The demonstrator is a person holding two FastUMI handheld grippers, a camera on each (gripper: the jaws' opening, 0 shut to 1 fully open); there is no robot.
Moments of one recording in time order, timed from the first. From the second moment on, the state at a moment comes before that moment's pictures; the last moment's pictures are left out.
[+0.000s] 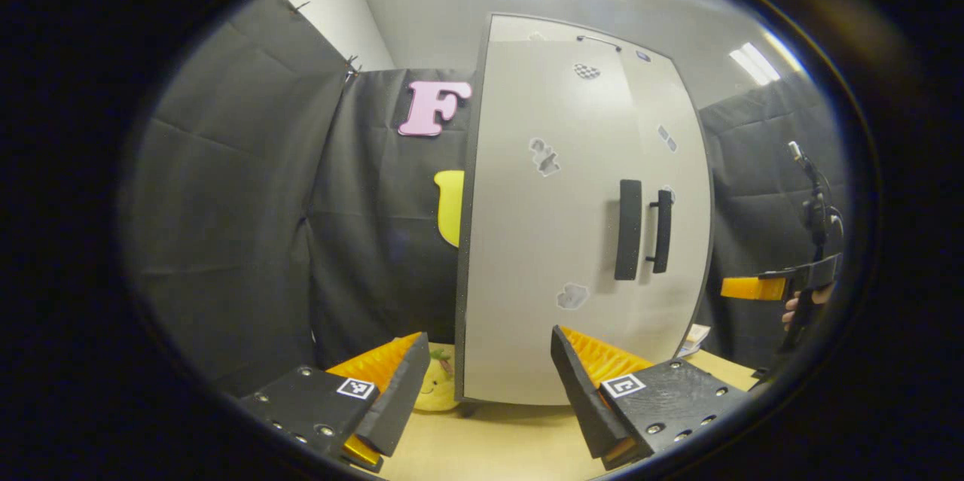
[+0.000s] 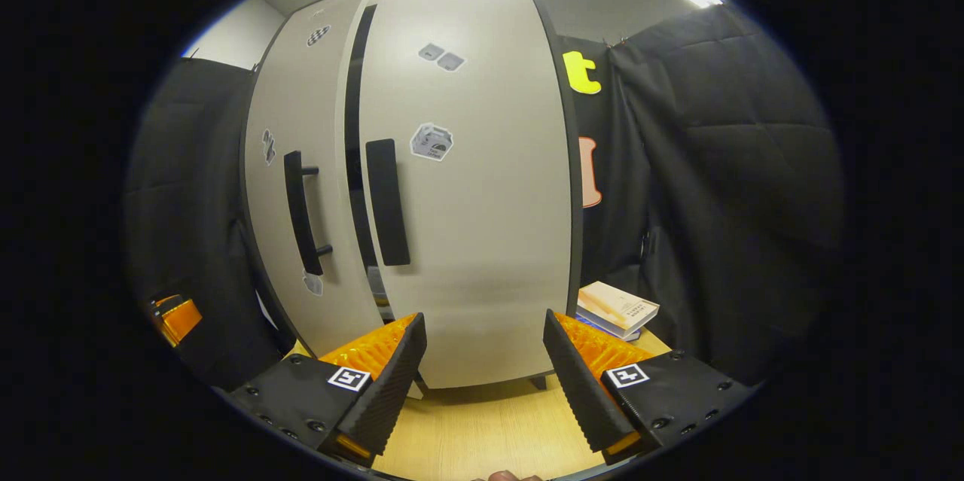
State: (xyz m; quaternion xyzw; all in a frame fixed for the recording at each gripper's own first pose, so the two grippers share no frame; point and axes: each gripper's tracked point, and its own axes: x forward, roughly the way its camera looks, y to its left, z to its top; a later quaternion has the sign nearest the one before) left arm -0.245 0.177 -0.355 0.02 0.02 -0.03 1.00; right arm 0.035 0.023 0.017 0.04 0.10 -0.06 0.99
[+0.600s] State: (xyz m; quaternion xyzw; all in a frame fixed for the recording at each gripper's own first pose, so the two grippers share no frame) left arm -0.245 0.161 -0.363 0.02 0.03 -0.02 1.00; right arm 0.036 -0.005 0.020 0.04 0.09 -0.08 0.99
